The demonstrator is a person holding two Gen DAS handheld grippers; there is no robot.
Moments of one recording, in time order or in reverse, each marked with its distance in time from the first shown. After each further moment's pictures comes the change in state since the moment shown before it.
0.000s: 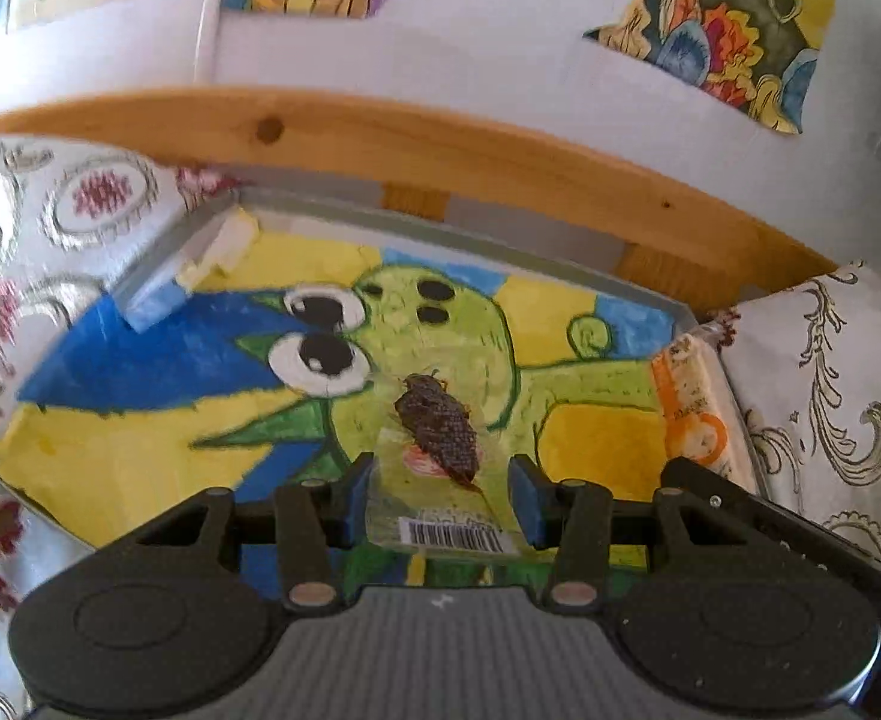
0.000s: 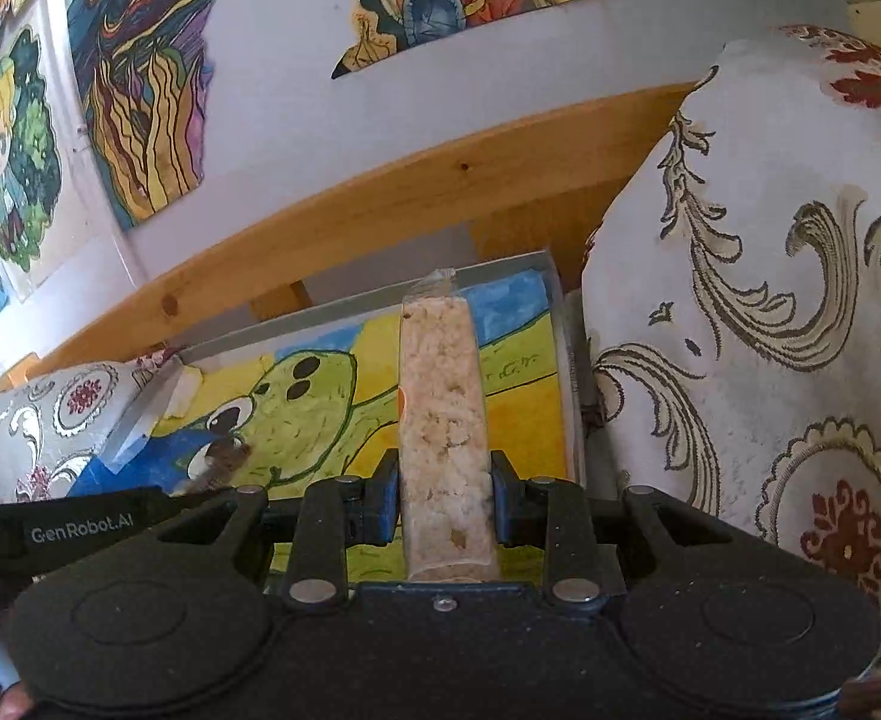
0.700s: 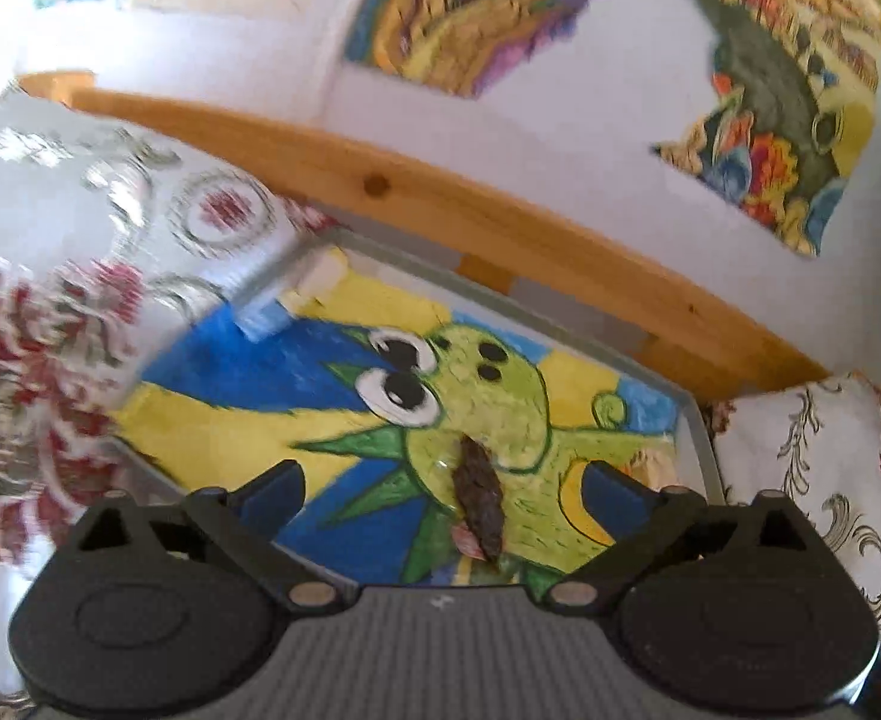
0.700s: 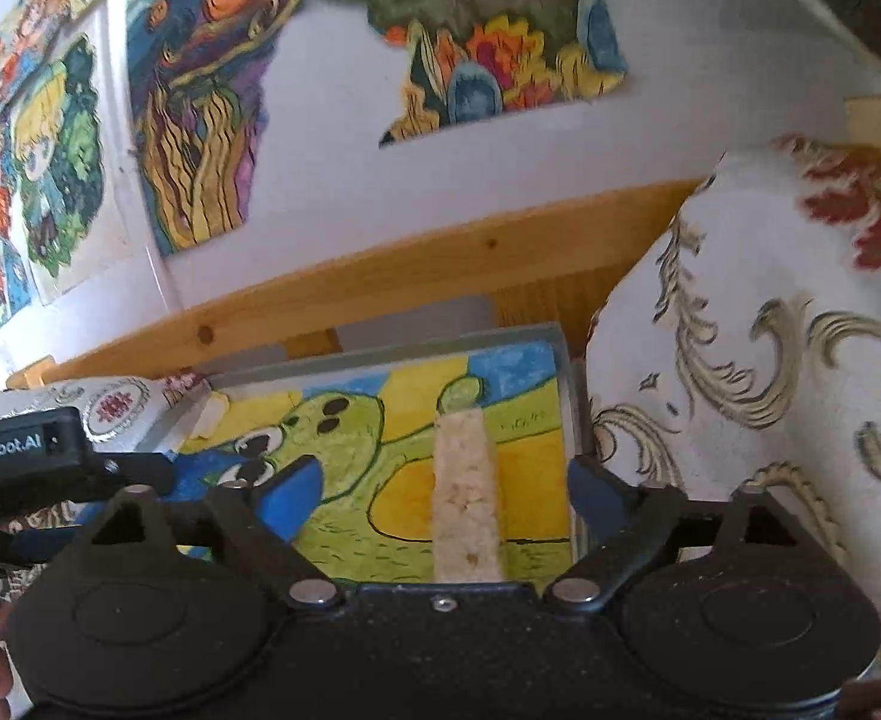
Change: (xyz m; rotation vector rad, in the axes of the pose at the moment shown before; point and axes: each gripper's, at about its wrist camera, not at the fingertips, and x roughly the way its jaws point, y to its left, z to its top) left arm -0.068 0.033 -0.001 -0.165 -0.124 0.027; right arm -0.052 0.020 -0.005 -0.079 -0.135 -0.021
